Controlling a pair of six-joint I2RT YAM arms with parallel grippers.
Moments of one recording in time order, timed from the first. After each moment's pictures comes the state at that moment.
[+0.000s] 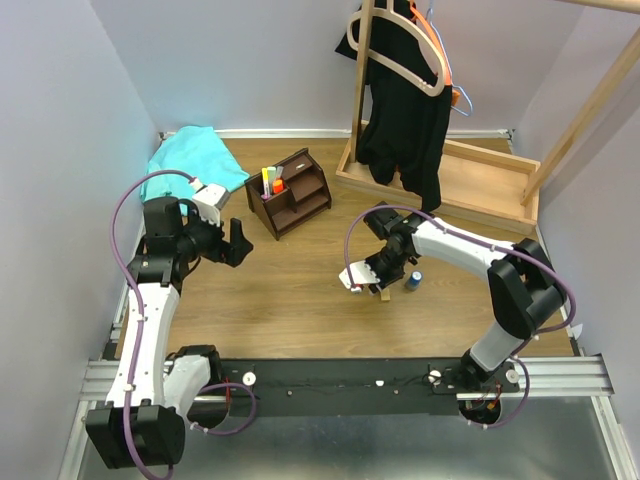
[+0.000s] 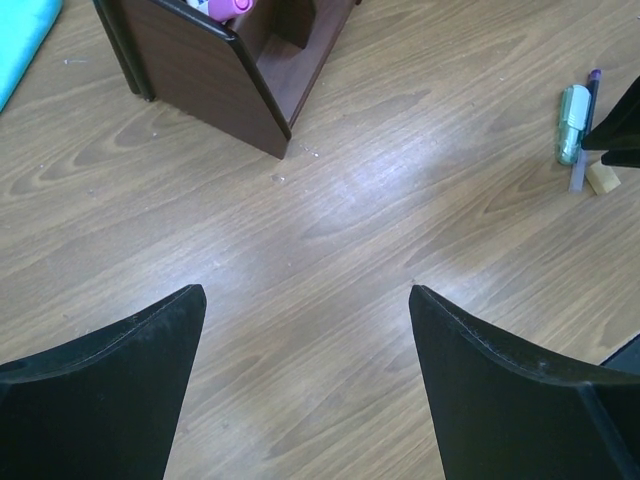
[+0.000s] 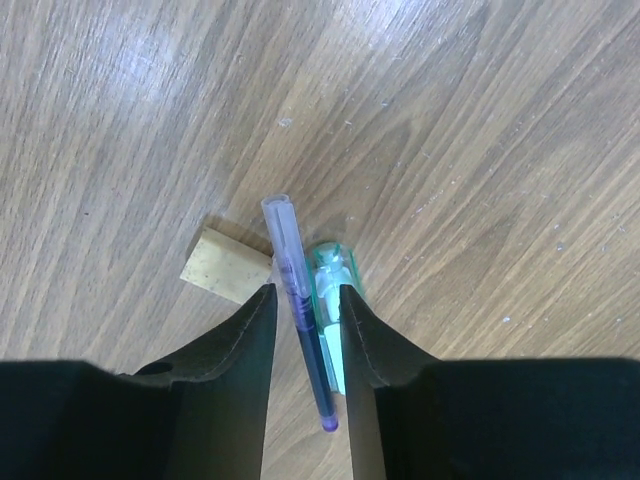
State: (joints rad) left arm 0.06 0.90 0.86 -0.61 0.60 0.18; right arm 0.65 1.66 1.09 -0.86 -0.37 -1.51
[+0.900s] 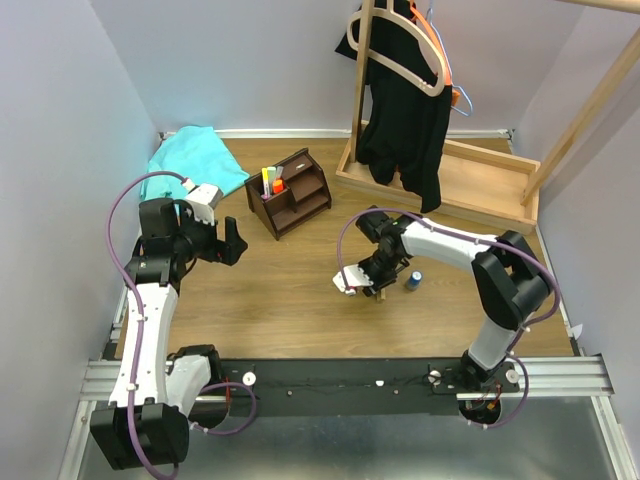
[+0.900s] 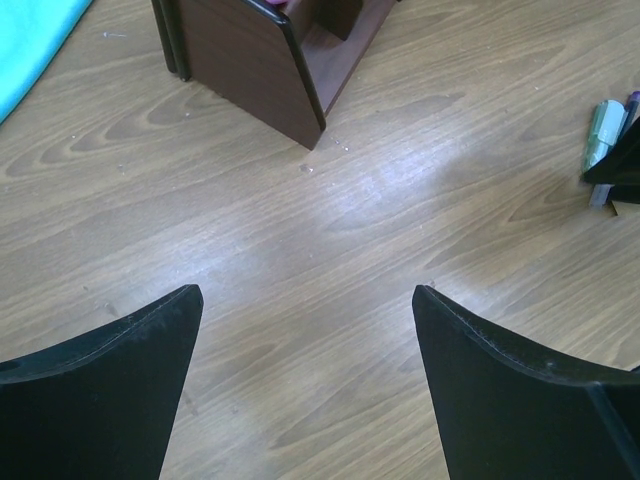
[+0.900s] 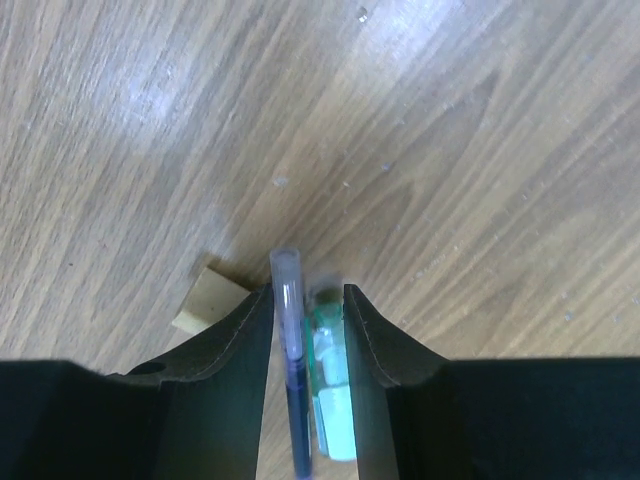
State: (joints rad) left arm 0.10 0.90 0.86 -0.61 0.56 0.15; right arm 0.67 1.74 1.10 -0.83 -0.42 -1.52
